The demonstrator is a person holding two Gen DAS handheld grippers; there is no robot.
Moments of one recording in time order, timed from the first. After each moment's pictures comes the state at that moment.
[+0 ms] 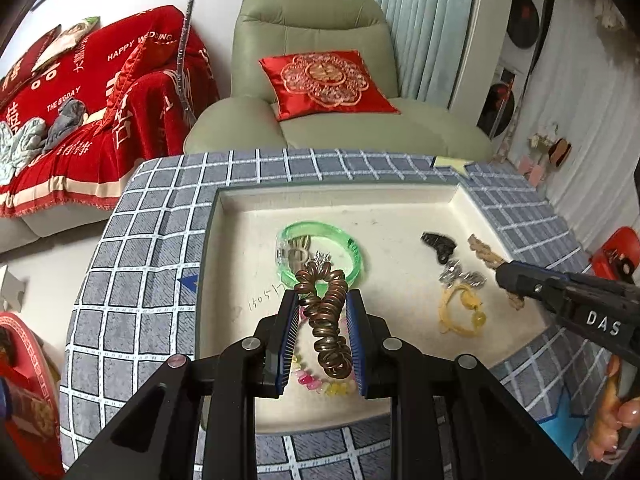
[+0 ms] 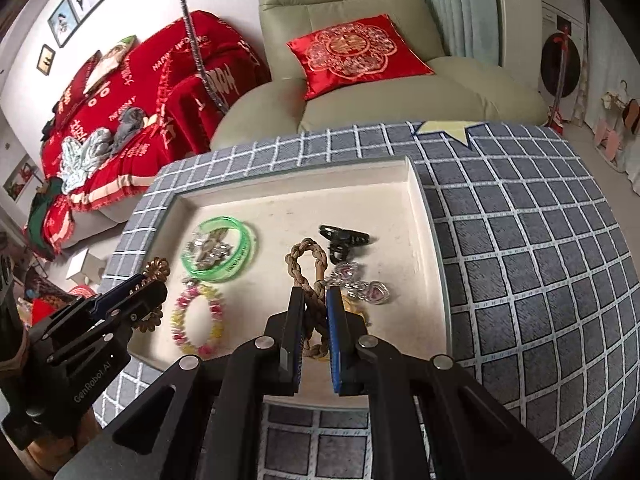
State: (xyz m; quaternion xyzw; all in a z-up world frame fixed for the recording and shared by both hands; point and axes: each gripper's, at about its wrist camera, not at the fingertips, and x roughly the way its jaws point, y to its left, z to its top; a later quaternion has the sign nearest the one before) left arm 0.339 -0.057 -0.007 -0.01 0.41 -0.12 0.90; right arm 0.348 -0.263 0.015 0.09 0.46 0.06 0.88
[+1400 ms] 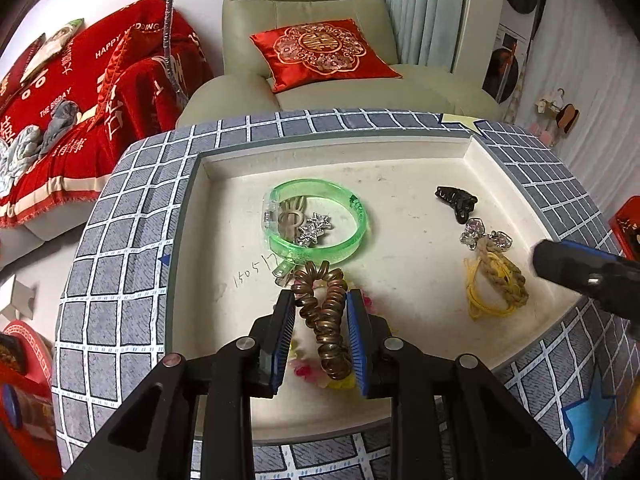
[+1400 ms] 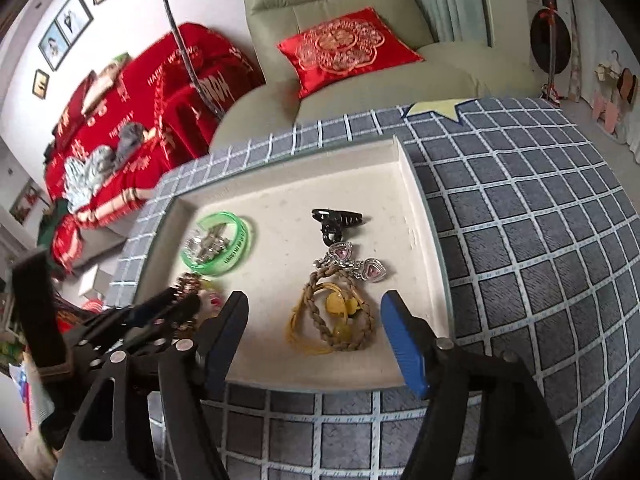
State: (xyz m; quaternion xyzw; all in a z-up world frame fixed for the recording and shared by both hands) left arm 0.346 -0.072 -0.036 0.03 0.45 -0.11 0.89; right arm 0.326 -0.279 0.014 0.14 0.45 0.07 0.88
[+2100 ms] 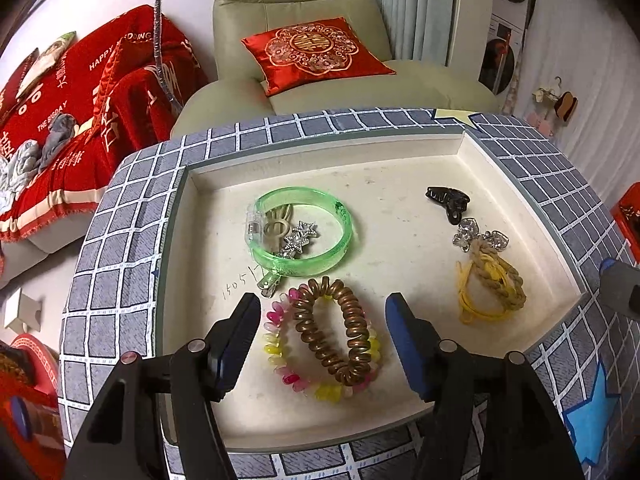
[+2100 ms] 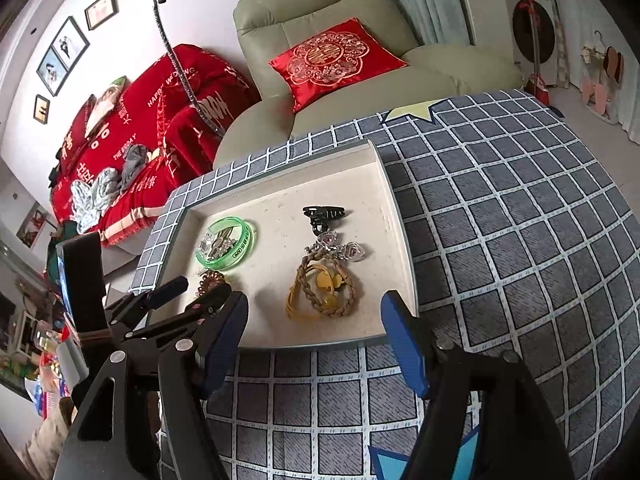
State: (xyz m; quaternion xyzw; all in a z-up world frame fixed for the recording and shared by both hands) left arm 0.349 -0.085 -0.031 0.06 0.44 -0.11 0.89; right arm 0.294 -0.297 0.027 0.17 0.44 0.06 0.88
